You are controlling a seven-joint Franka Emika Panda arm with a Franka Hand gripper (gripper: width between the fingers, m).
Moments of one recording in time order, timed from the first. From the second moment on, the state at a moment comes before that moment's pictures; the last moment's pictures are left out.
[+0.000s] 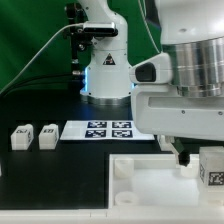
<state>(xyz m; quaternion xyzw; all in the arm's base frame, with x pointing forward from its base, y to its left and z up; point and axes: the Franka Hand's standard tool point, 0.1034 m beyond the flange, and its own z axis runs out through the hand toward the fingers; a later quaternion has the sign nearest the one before) 0.636 0.114 0.078 -0.98 0.19 0.00 0.07</state>
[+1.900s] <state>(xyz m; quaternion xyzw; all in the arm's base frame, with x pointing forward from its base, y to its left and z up) 0.633 0.114 0.074 -0.78 0.62 0.04 0.09</state>
